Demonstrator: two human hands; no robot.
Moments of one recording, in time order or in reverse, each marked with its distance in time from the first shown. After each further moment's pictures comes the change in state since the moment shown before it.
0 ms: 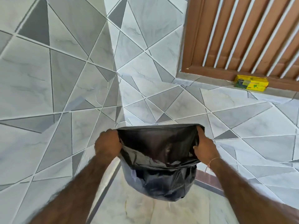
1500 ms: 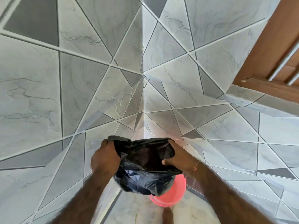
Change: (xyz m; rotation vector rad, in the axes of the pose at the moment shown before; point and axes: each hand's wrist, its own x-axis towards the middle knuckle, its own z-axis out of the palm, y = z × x) left_hand 0.139 -0.087 0.020 -0.109 -0.042 -0.264; right_hand 0.145 -0.183 0.131 0.538 -0.703 -0.119
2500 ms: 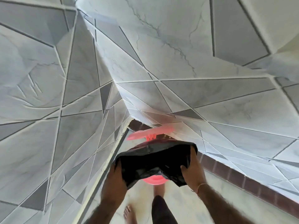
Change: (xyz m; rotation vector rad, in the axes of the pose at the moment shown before) left_hand 0.025 0.059 0.249 -0.107 -0.485 -0.063; right_hand 0.099 0.218 -0.062 -0.137 0.351 0.459
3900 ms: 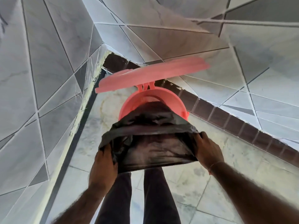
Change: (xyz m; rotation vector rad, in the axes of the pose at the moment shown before) left_hand 0.126 -0.183 0.239 -0.002 -0.161 0.025; right_hand 0.138 0.212 0.147 -0.845 -0.177 -0.063
